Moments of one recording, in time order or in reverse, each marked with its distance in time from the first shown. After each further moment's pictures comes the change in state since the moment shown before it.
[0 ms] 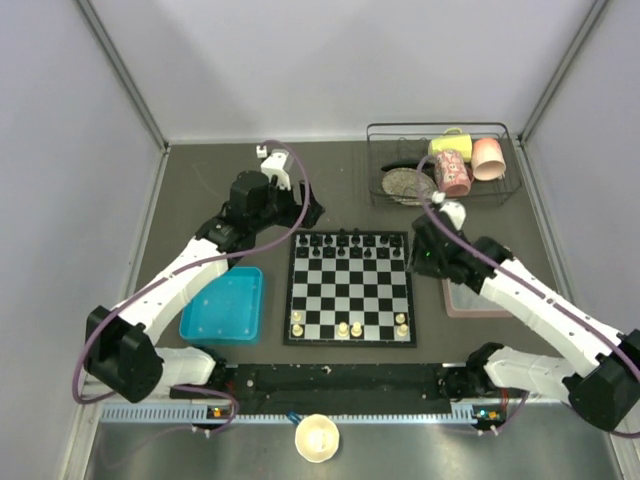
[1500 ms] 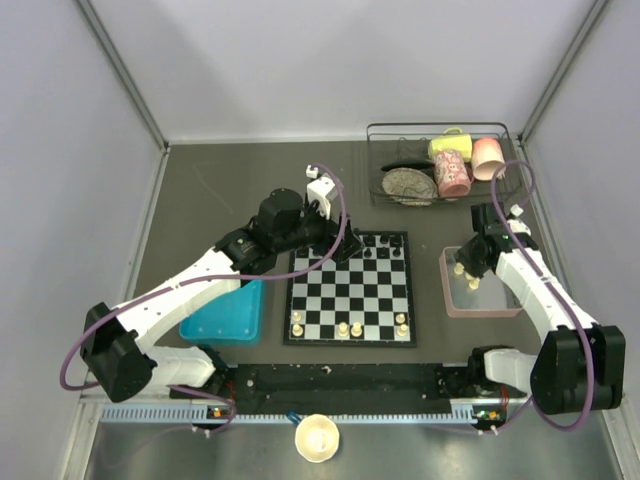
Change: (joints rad) left arm -0.302 -0.028 0.028 -0.017 0.124 0.046; right arm -0.647 0.092 -0.140 0.105 -0.109 0.181
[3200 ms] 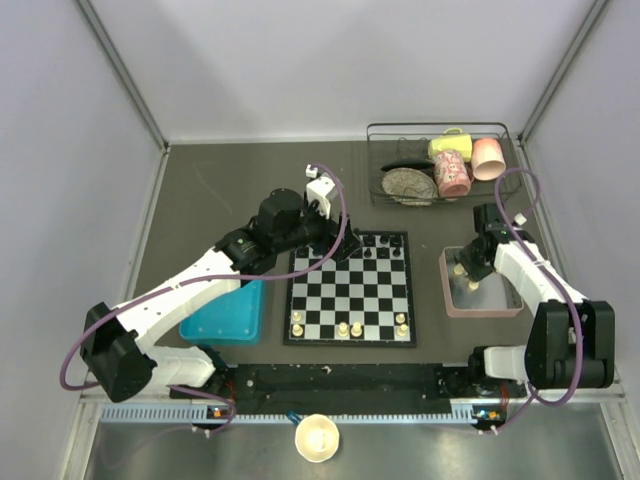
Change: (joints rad) left arm 0.000 0.000 0.000 0.000 -0.028 0.023; right arm -0.067 0.107 -0.024 0.042 -0.034 0.082
